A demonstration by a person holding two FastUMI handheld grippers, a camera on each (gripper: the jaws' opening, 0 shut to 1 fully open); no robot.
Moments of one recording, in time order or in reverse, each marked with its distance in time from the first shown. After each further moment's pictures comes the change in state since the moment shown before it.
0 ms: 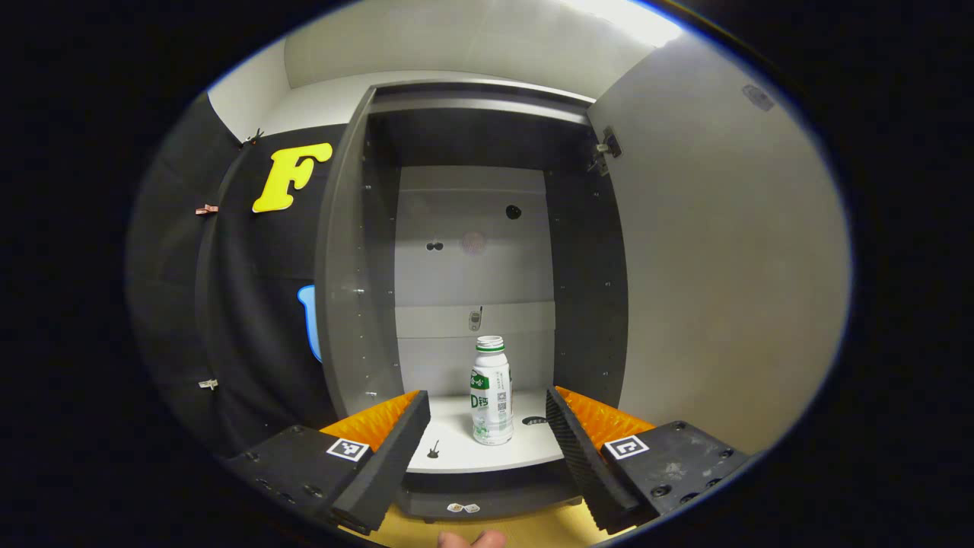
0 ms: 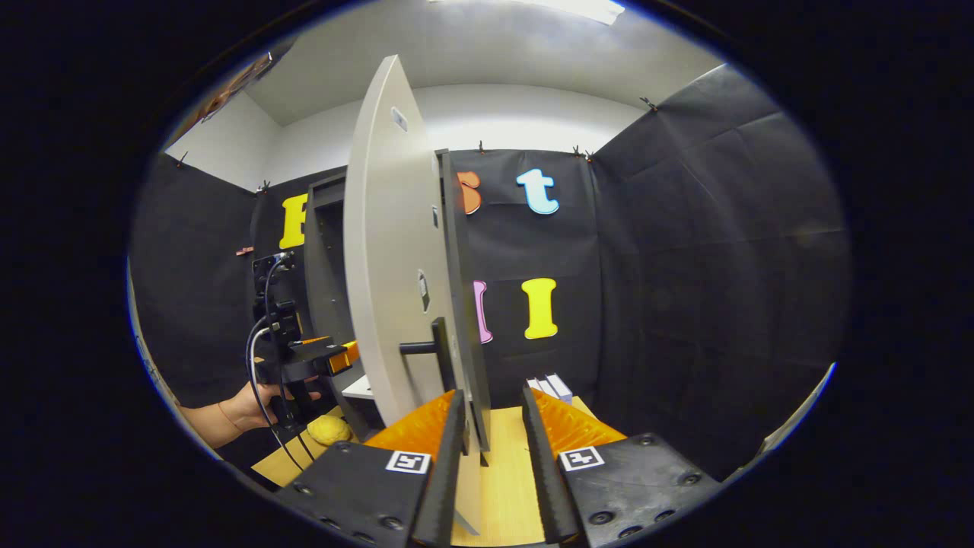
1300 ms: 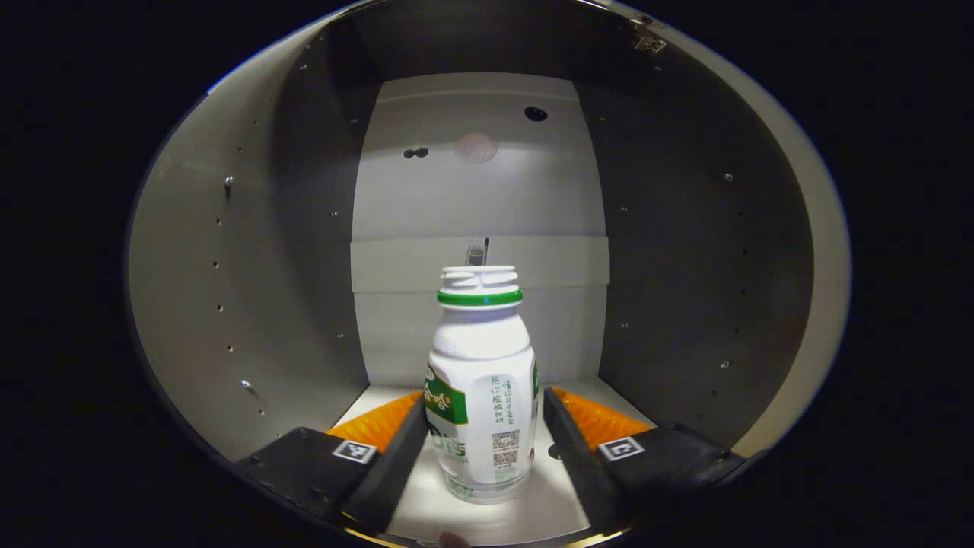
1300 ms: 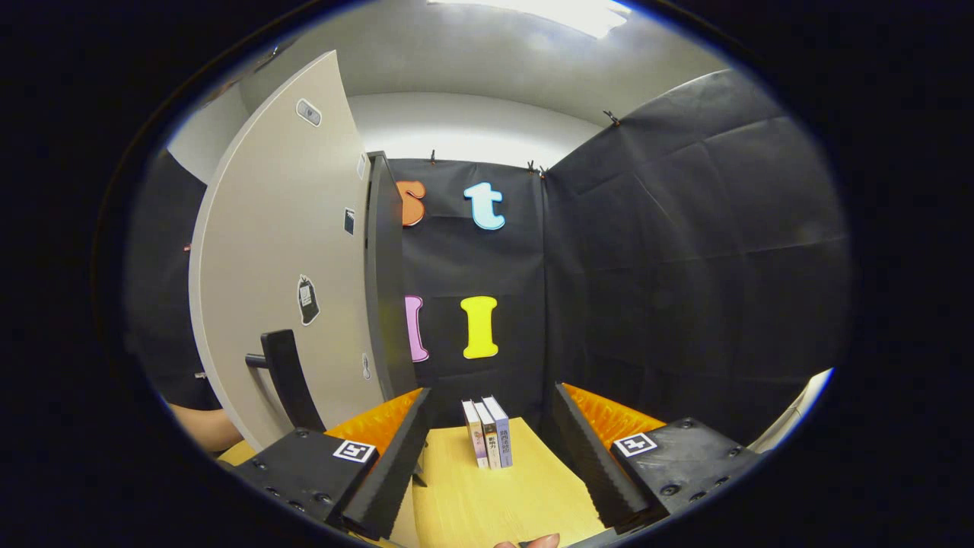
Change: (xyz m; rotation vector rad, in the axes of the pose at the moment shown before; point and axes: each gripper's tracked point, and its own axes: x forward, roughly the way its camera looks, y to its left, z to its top) left arm 0.199 0.005 -0.092 -0.025 0.121 0.093; right arm 0.054 -0.073 0.007 -0.055 -0.083 -0.165
